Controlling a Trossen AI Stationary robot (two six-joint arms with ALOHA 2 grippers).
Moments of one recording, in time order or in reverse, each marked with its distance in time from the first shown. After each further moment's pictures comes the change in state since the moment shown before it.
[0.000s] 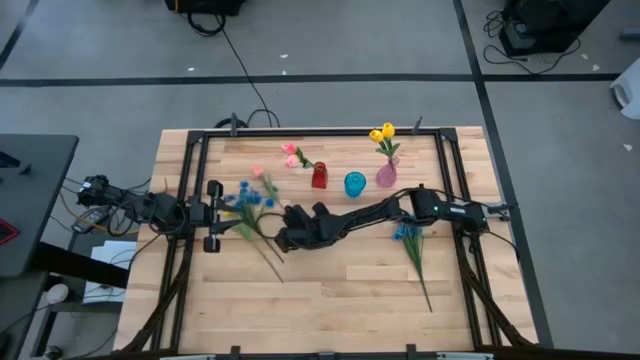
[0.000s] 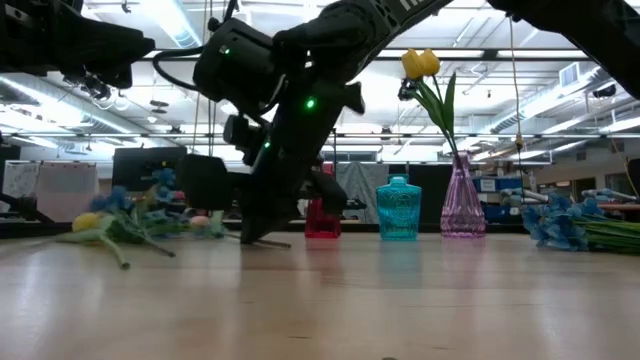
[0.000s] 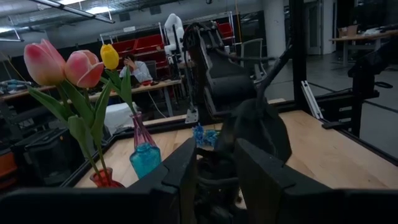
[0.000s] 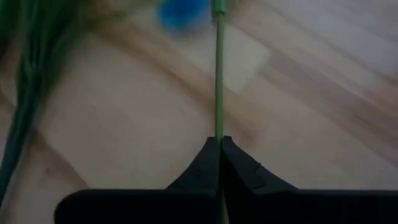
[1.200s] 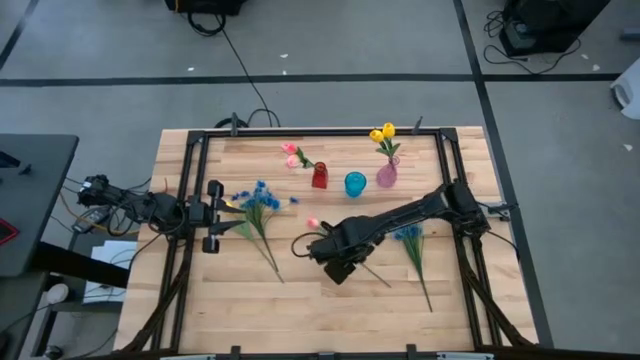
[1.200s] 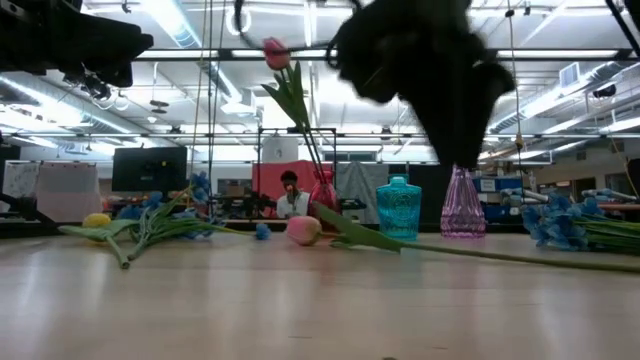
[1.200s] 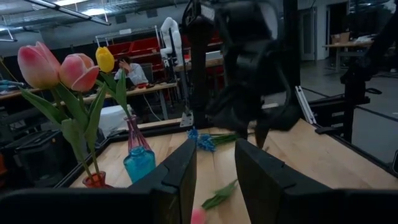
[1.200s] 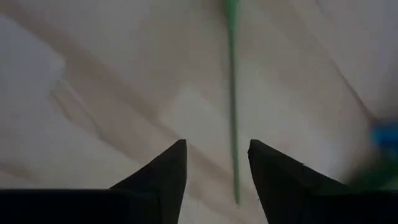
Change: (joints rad) left arm 0.000 0.000 0.000 0.013 0.020 -0.015; right arm 0.110 -0.320 -0.055 -0.750 -0.648 0.169
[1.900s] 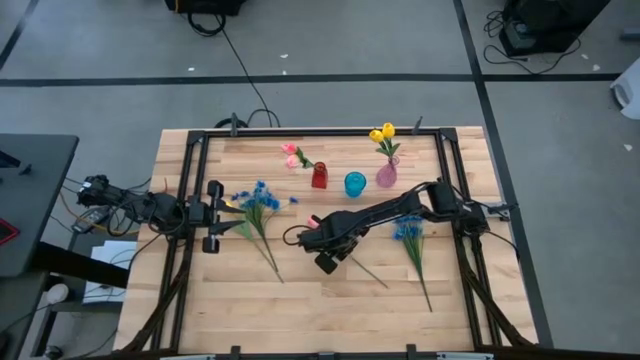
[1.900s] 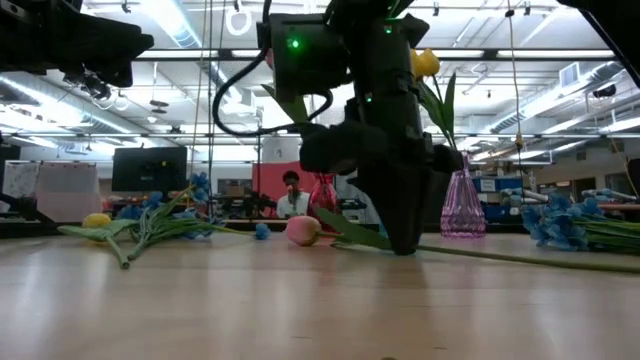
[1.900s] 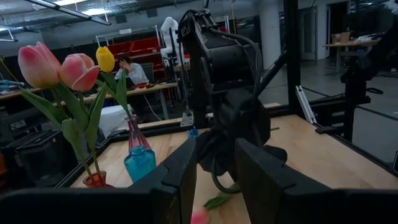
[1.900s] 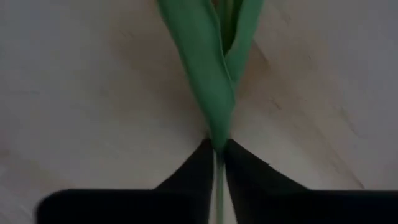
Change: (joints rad) left arm 0.000 0.000 0.000 -0.002 0.000 0.002; right arm -0.092 0.134 -0.051 0.174 0.036 -0.154
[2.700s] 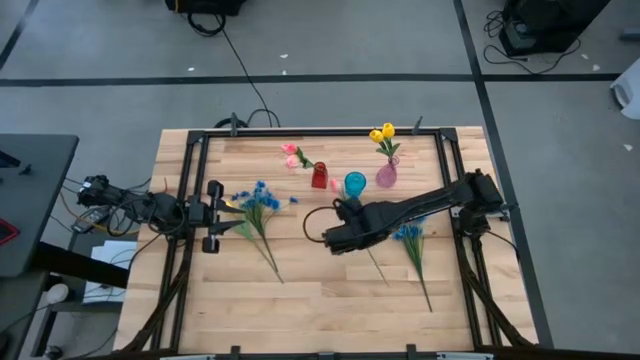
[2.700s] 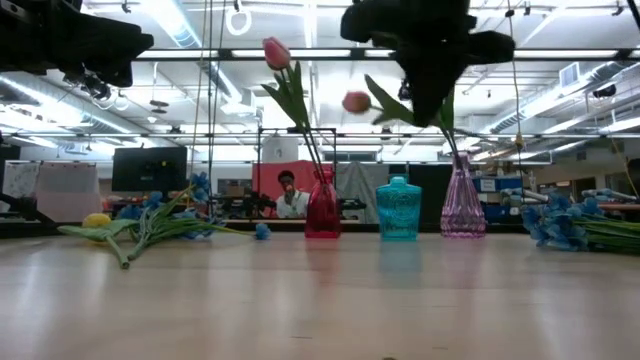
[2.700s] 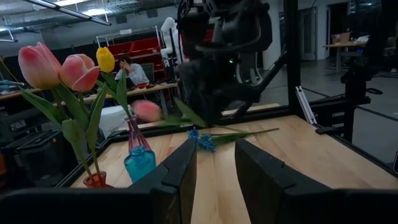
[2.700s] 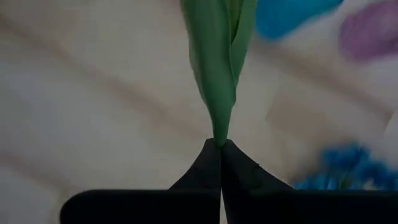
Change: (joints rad) left arm 0.000 0.000 0.000 0.002 0.000 0.000; right arm 0.089 -0.328 -0.016 -0.216 0.440 0.387
